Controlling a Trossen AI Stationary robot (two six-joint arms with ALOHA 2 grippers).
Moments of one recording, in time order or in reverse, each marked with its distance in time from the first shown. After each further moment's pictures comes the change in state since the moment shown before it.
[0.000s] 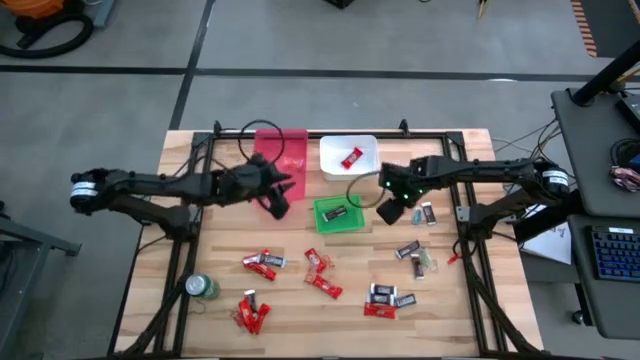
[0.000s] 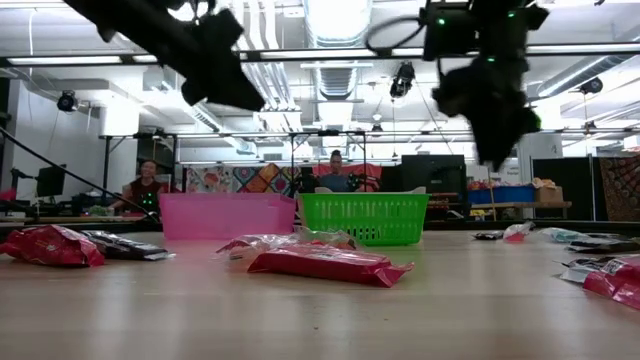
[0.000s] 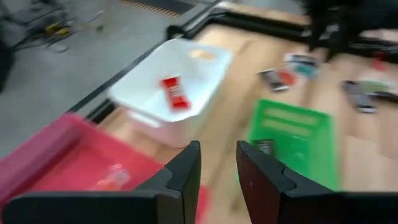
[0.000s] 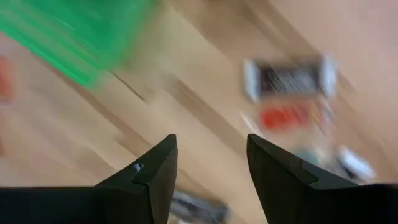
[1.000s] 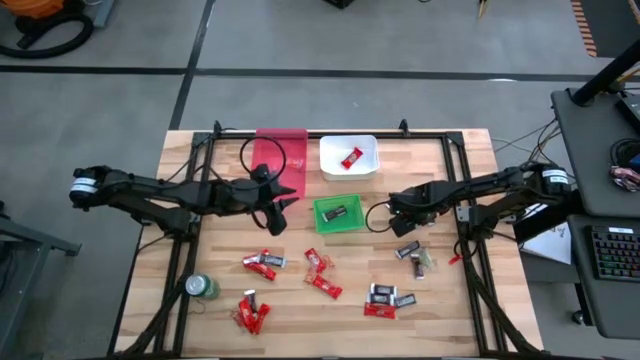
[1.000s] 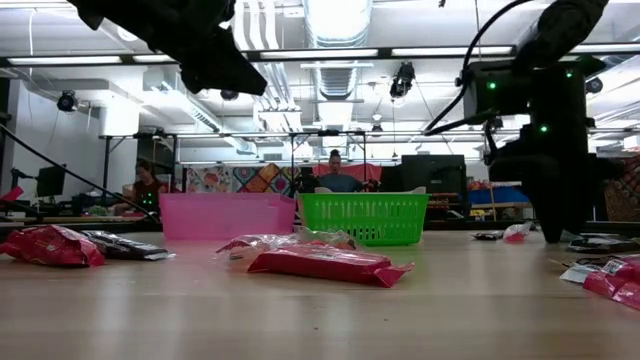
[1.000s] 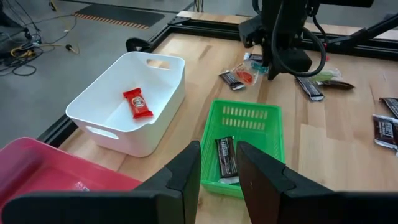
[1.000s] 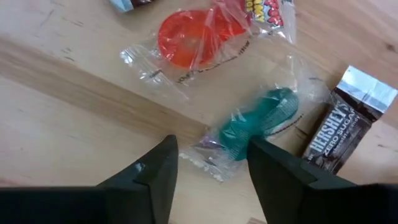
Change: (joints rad) left arm -0.124 -0.005 0.000 0.017 -0.010 0.034; right arm 0.082 0.015 -0.385 0.240 0.123 0.322
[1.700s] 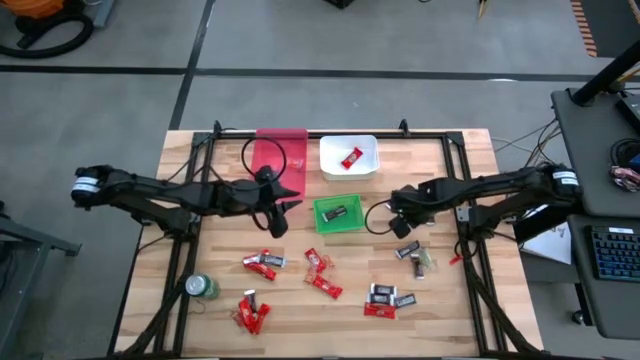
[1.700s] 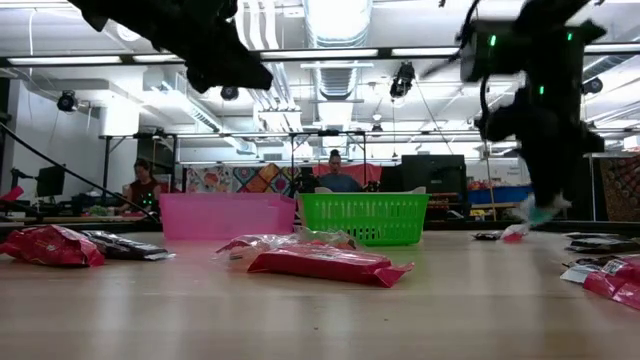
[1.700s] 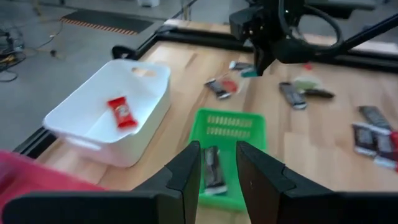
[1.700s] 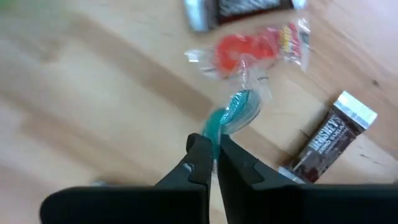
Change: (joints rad) left arm -0.013 0.022 0.000 0.068 0.045 -0.005; right arm 0.070 -0.124 0.125 -0.123 -0.010 -0.111
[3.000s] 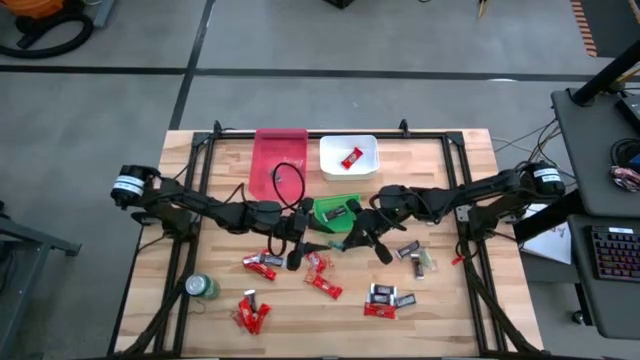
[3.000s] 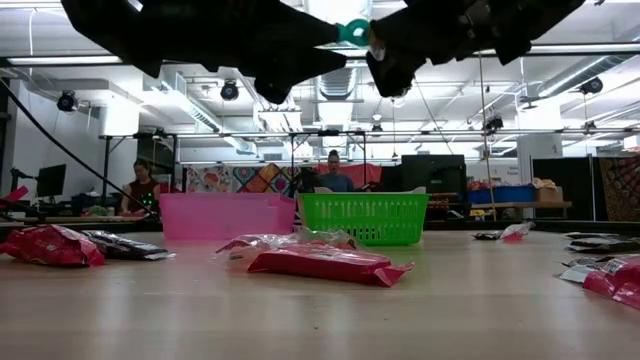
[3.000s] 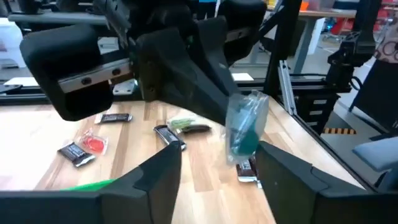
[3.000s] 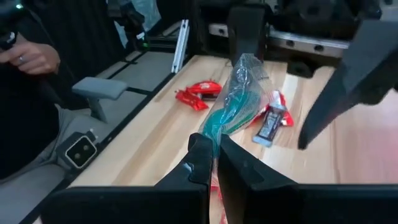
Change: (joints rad) left arm -0.091 0.403 -0.001 0.664 0.376 0.094; right arm 0.093 0.167 0.033 1.244 -0.513 -0.883
